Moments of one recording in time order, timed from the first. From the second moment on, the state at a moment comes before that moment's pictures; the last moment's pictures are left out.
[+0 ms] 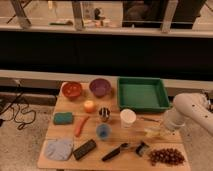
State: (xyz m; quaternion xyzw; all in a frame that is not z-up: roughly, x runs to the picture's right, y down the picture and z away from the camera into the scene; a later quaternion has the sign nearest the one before) arm 0.313 0.228 0.762 -0.36 -0.08 0.02 0.93
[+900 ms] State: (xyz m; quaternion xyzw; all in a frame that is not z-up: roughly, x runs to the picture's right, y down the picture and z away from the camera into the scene) arm 0.273 0.209 0.730 -0.32 -0.14 0.02 0.94
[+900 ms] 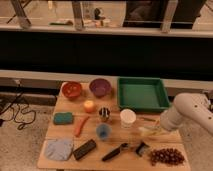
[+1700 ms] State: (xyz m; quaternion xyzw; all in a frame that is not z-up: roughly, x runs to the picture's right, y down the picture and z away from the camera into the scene) arm 0.226 0.152 0.681 -0.25 -0.21 -0.02 0.94
